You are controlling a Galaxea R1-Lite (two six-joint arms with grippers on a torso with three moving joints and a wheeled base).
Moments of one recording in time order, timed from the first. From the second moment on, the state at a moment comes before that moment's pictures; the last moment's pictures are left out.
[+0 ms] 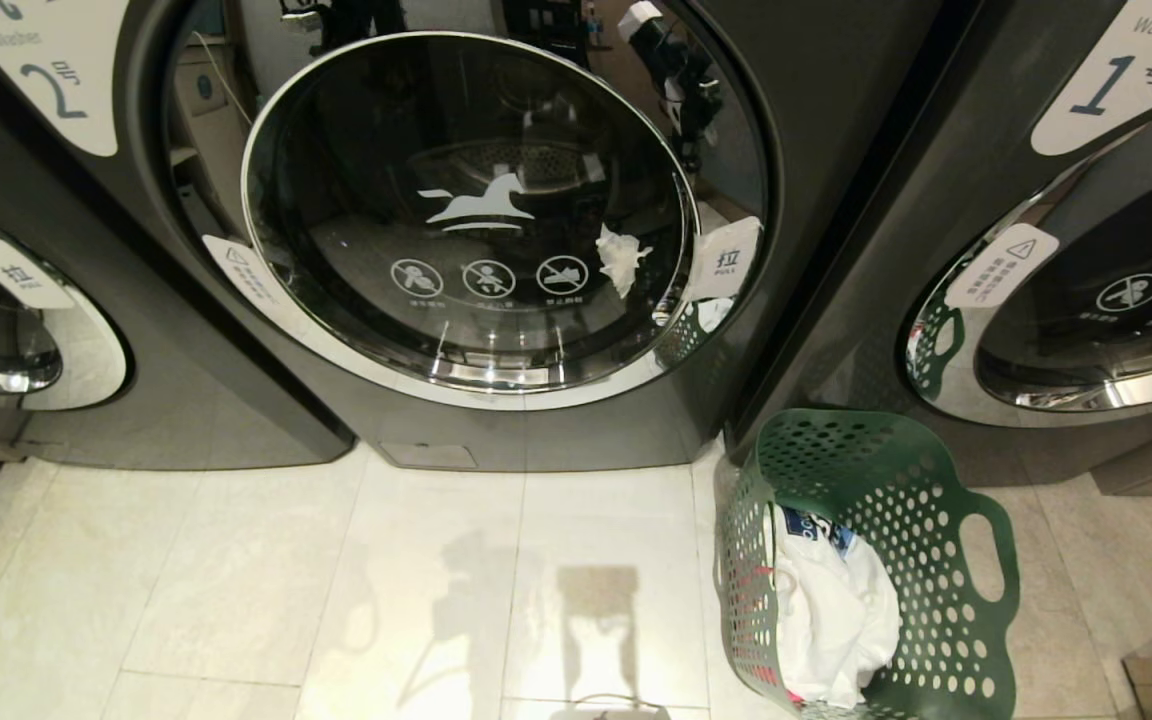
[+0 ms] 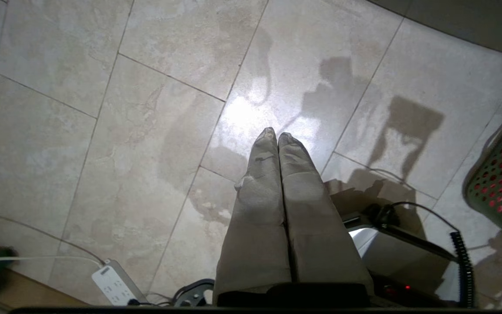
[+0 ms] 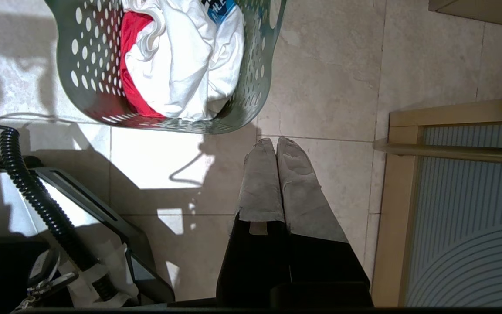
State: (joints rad) left arm -0.12 0.90 -0.96 0.68 0.34 -0.33; right arm -0.29 0.32 -0.10 0.17 0.07 -0.24
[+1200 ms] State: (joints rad) left arm -0.01 0.12 -0.05 0.13 -0.04 0.10; right arm -0.12 0.28 -0.07 0.17 0.04 -0.18
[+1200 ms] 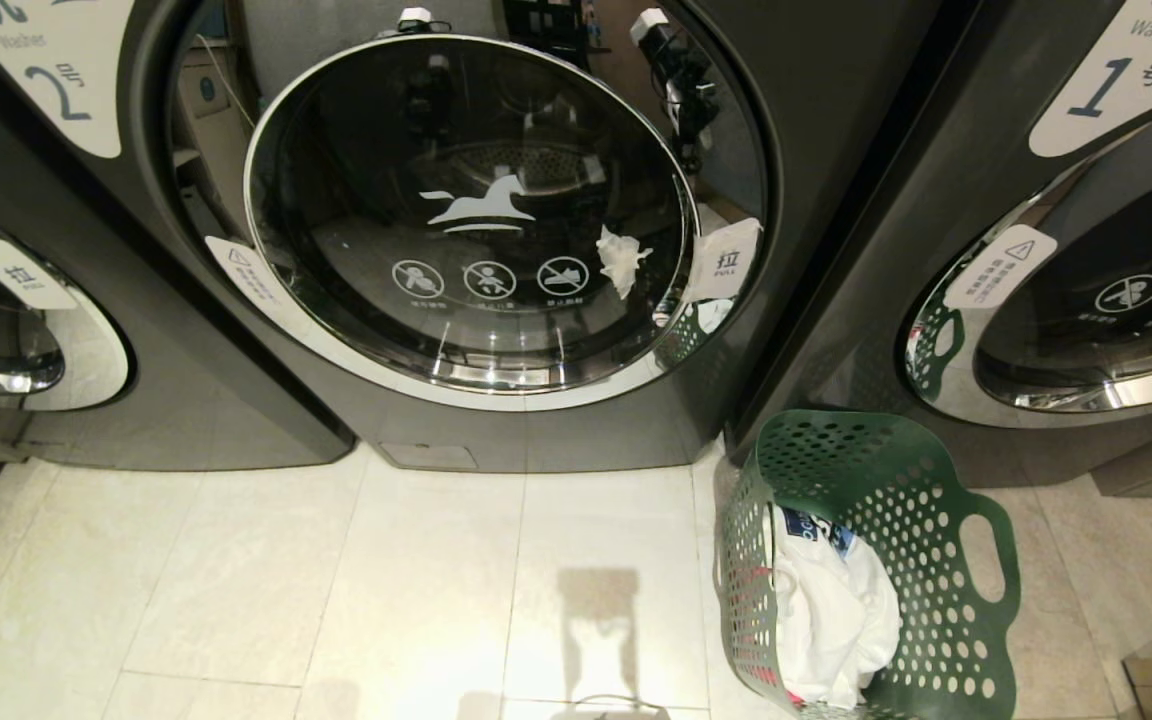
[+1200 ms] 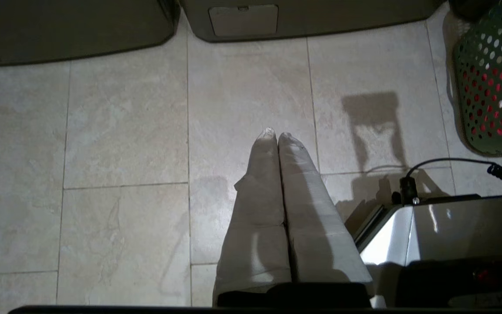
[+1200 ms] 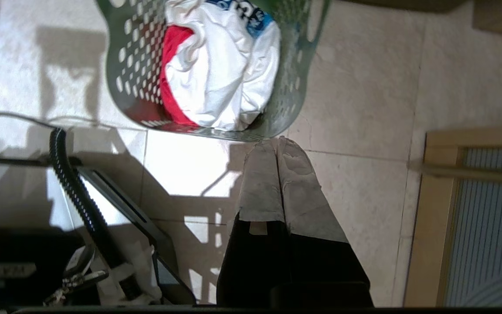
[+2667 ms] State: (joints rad) left arm 0.00 0.00 -0.05 0.12 -0.02 0.08; right arm 0.01 0.01 0.00 0.00 0.00 -0.02
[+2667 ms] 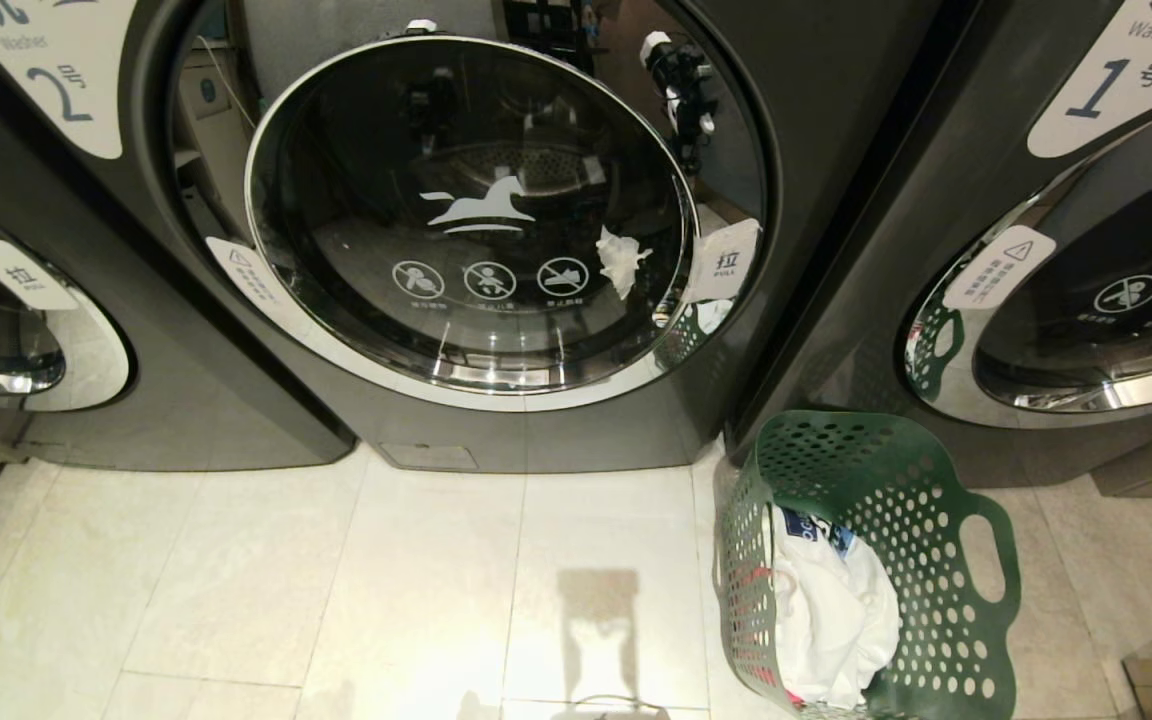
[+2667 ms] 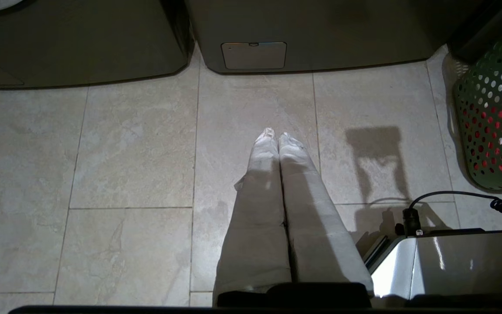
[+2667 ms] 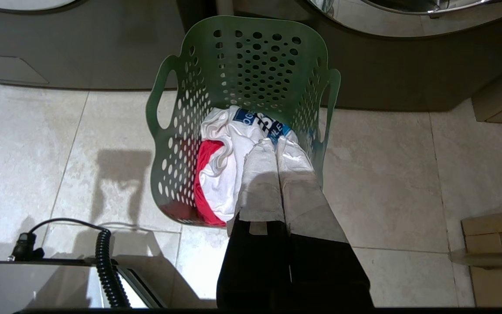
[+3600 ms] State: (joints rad) left arm 0.00 0.00 -0.05 0.12 -0.02 0.08; right arm 0.01 0.00 0.00 0.00 0.00 0.00
